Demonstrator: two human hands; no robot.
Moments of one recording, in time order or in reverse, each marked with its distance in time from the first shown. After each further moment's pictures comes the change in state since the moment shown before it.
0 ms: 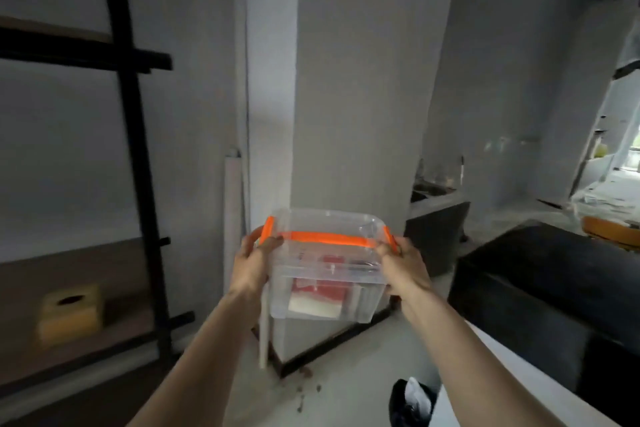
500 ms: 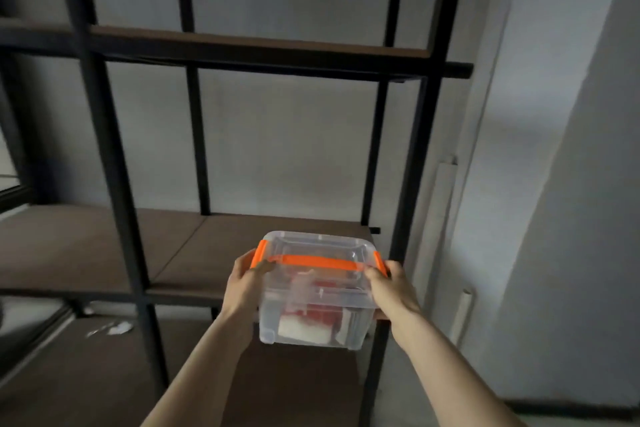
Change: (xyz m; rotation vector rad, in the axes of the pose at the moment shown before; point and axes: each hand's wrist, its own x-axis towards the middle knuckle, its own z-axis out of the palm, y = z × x) left_hand -0.106 0.067 -0.447 0.105 0.616 0.079; right_hand -0.234 -0.059 0.390 -0.046 -0.635 -0.124
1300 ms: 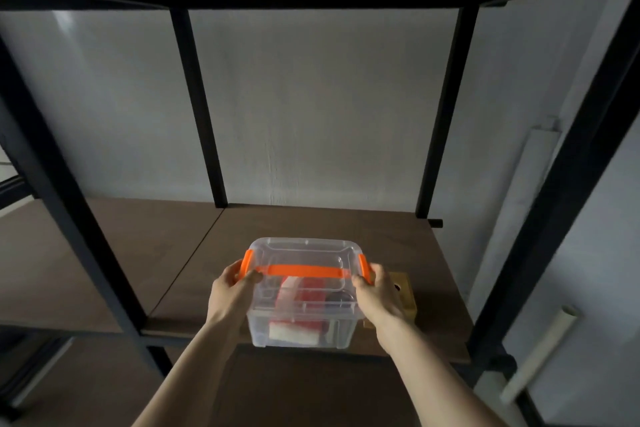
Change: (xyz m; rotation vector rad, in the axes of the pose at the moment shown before) left_hand 0.316 -0.036 -0.030 0.257 0.191 -0.123; right_hand 0.260 -0.004 0.208 -0.106 -0.209 0.105
